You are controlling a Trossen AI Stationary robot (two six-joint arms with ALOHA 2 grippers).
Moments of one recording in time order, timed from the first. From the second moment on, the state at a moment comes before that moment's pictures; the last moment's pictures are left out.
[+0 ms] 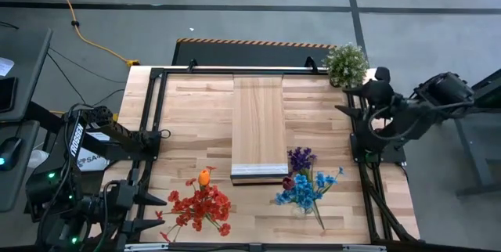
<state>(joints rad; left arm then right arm) -1.27 1.59 2.02 -1.39 -0.99 -1.26 0.62 1.22 1.93 -1.57 0.93 0.65</state>
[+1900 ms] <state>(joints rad) -1.27 1.59 2.02 -1.40 -1.01 -1.24 0.54 0.78 0.96 -1.57 0.34 1.33</state>
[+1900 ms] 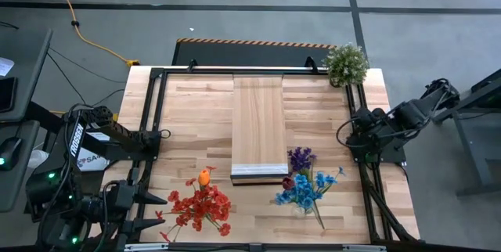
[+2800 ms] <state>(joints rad) -1.27 1.59 2.02 -1.39 -1.00 -1.24 0.54 0.78 0.82 -1.55 0.19 1.40</state>
